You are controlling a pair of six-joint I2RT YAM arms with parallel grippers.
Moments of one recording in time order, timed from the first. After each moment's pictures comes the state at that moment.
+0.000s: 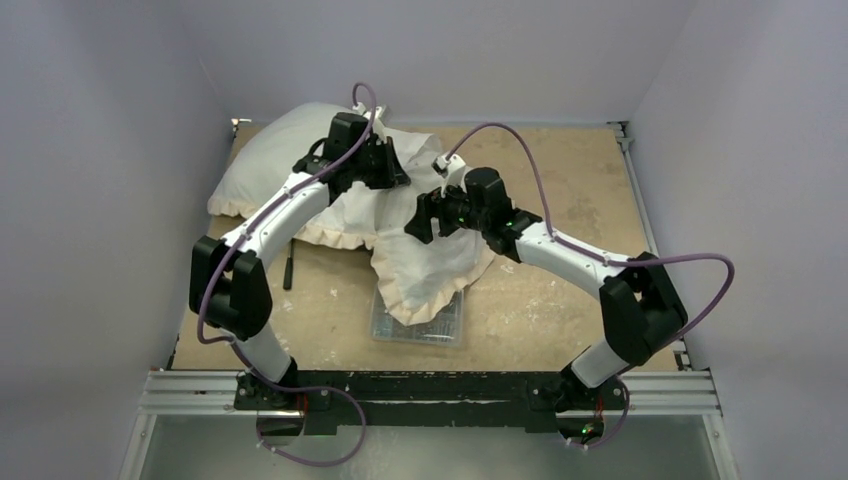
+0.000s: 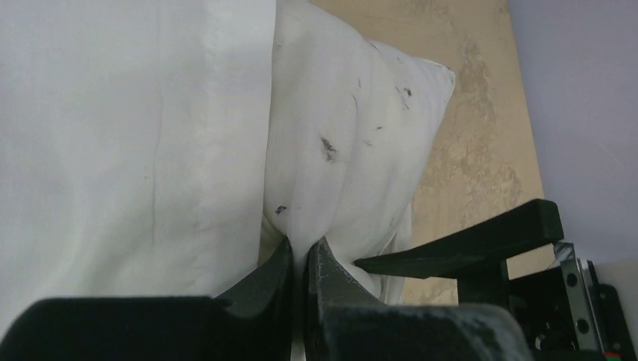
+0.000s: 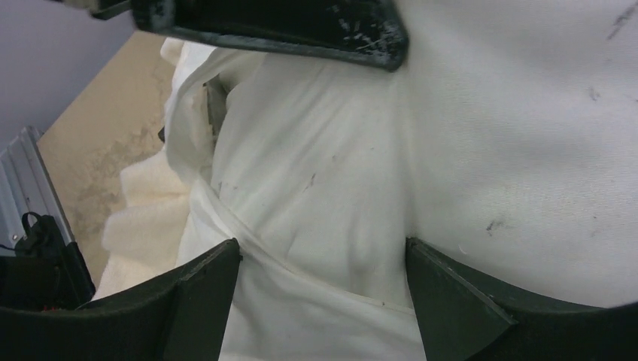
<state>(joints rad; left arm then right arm) -0.40 1.69 1.45 -0.36 0.30 -0.46 0.63 1.57 1.05 0.09 -0.32 0.24</state>
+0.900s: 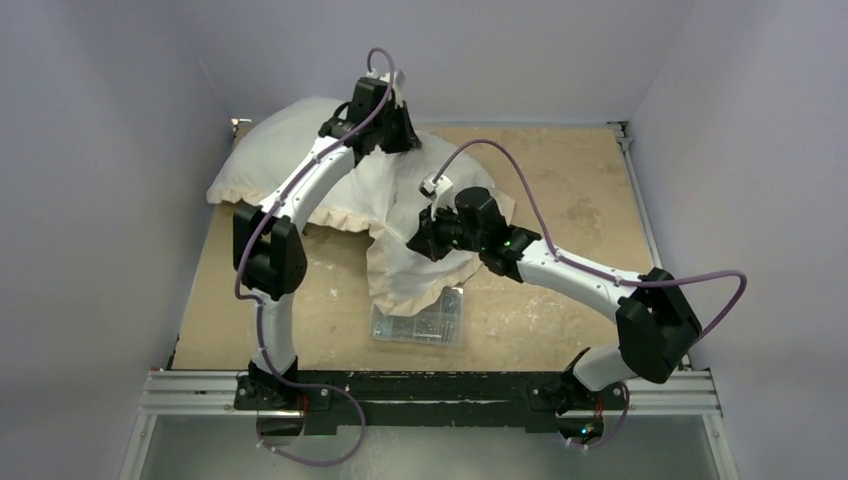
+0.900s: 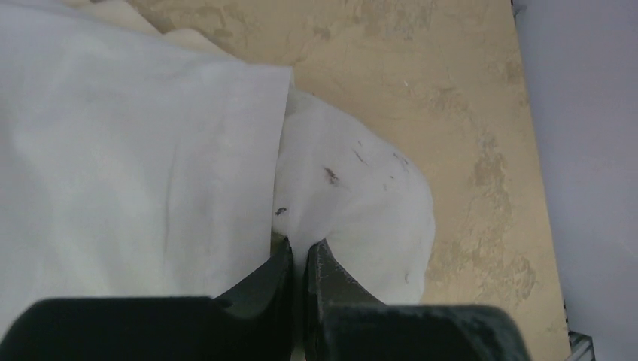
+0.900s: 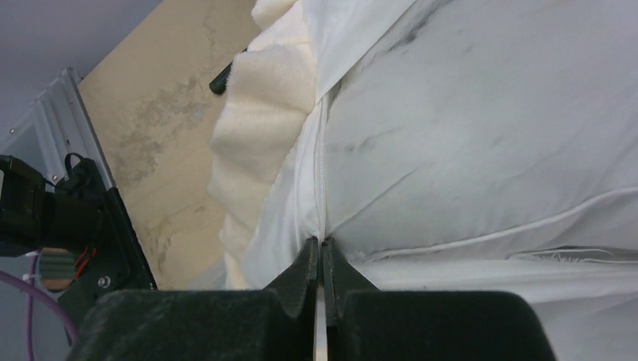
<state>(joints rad) -0.41 2.02 1.92 -0.49 0.17 -0.49 0.76 1.47 0.99 0.04 -0.31 0.23</state>
